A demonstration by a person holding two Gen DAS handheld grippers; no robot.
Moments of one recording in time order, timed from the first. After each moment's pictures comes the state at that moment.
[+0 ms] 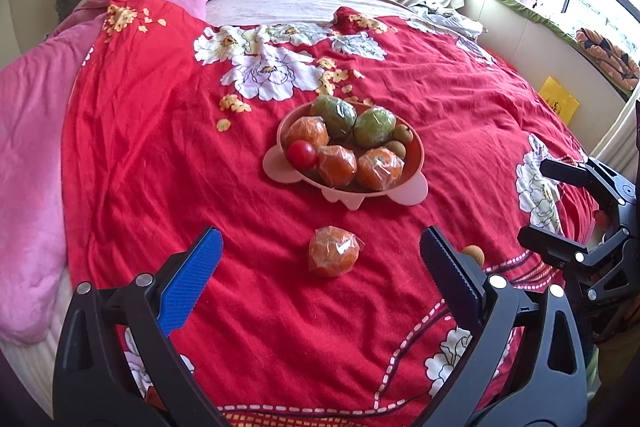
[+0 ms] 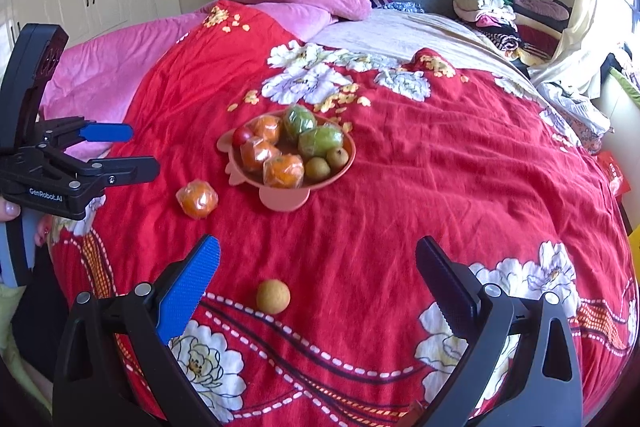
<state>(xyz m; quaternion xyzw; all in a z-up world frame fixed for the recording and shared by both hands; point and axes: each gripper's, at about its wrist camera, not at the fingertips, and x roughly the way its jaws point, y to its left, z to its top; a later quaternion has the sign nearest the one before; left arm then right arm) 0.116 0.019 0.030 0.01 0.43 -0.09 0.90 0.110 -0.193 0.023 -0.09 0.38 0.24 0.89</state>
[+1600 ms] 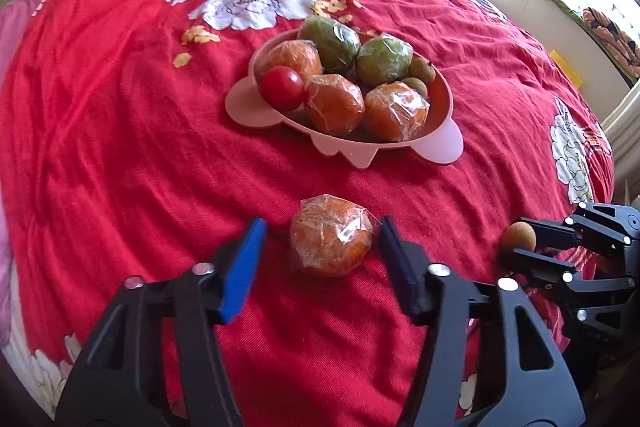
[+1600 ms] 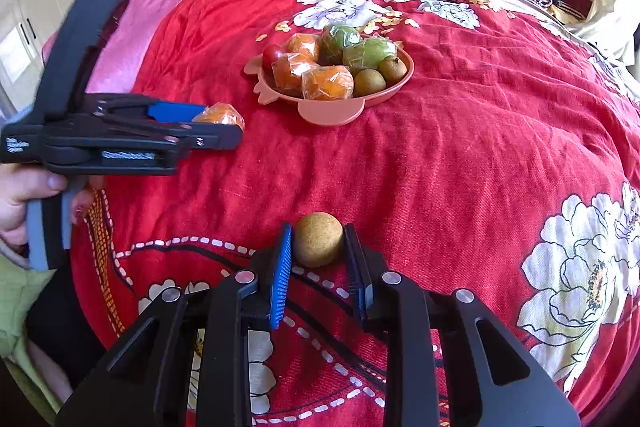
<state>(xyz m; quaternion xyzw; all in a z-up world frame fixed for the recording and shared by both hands) 0.149 0.010 -0.040 0.00 0.49 -0.11 0.86 0.111 -0.175 -0.037 -0.07 0.45 0.29 0.84</state>
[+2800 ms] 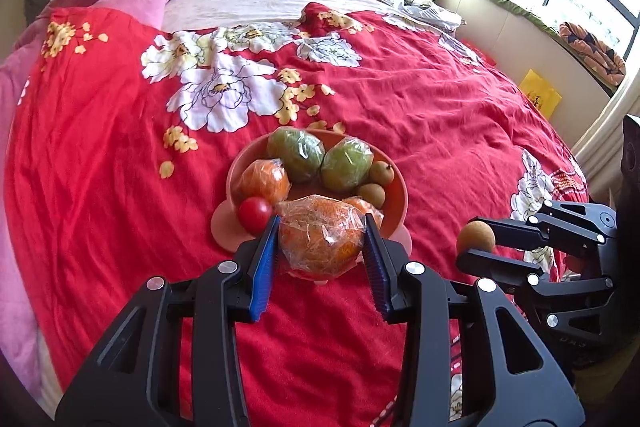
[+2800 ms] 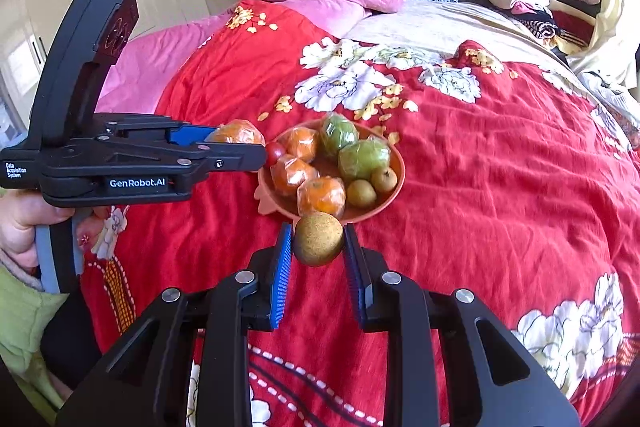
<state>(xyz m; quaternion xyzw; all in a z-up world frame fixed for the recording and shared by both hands) 0.186 -0.007 0.026 0.00 0.44 -0.14 0.88 0.155 -0.169 0.019 -0.05 0.40 0.30 0.86</state>
